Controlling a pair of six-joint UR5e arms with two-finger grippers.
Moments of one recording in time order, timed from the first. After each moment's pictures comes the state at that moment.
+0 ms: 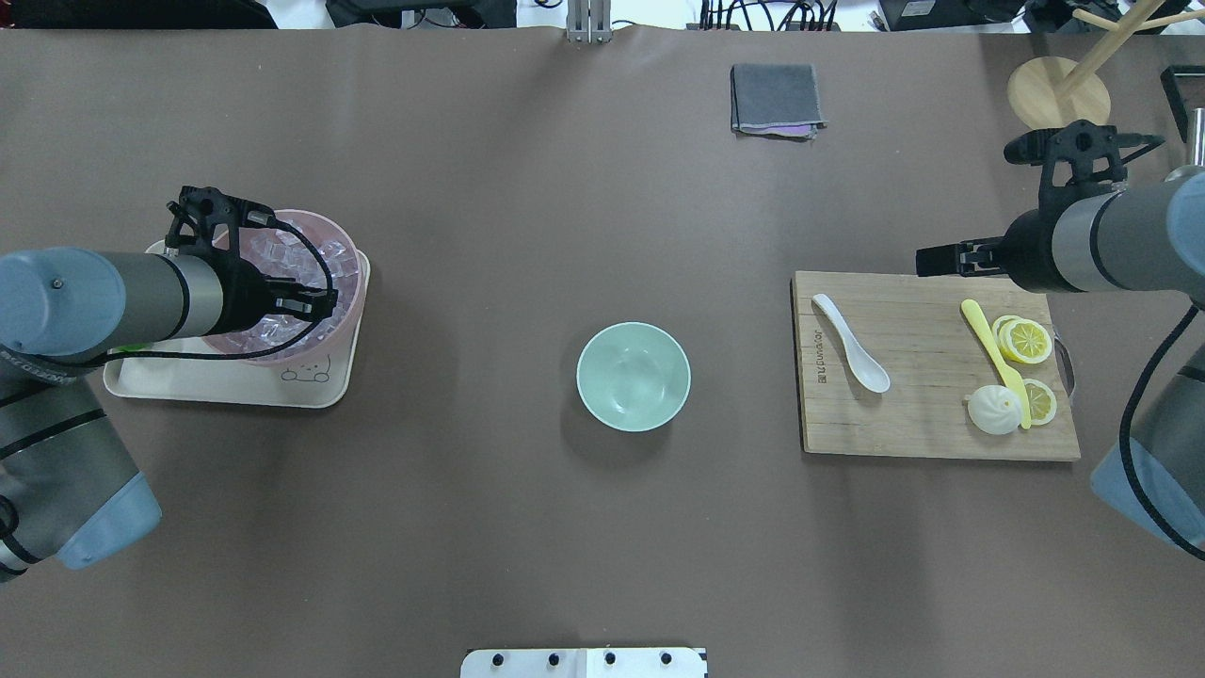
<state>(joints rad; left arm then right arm) -0.67 -1.73 -1.79 -2.26 -1.69 -0.90 0.83 -1.53 2.04 -1.19 1.81 0.94</state>
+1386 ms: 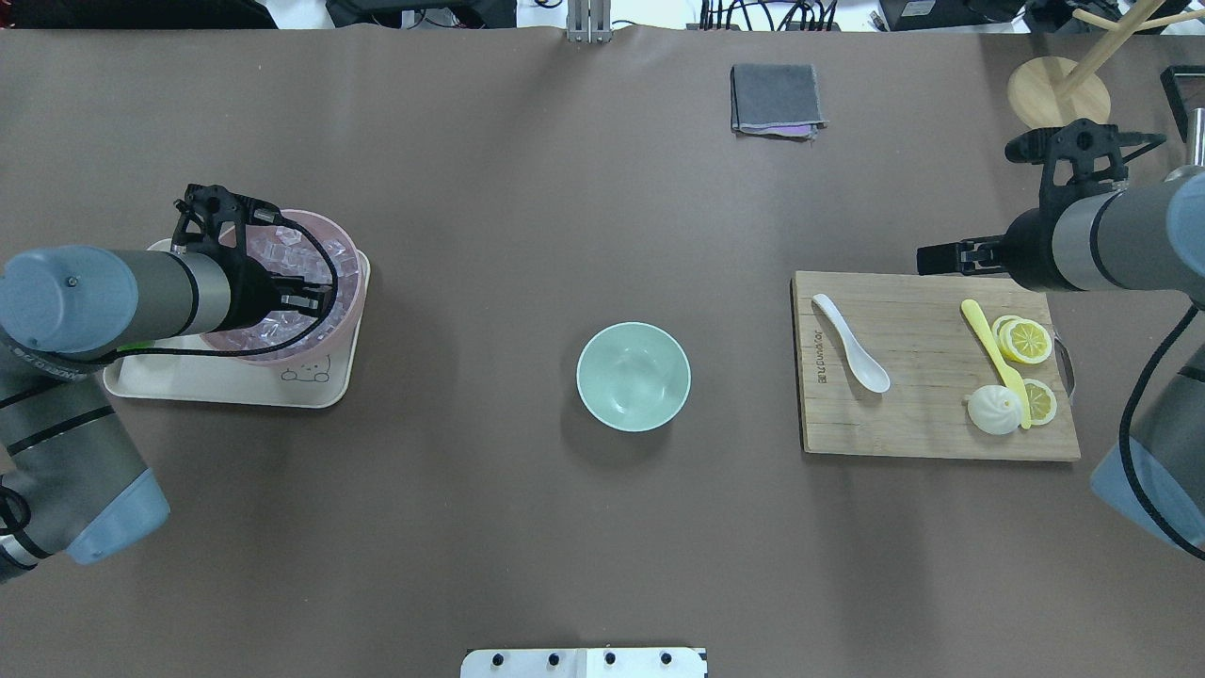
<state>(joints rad) -0.67 -1.75 -1.77 -2.25 -1.68 -0.90 0.83 -1.53 2.04 -1.19 1.80 0.94</state>
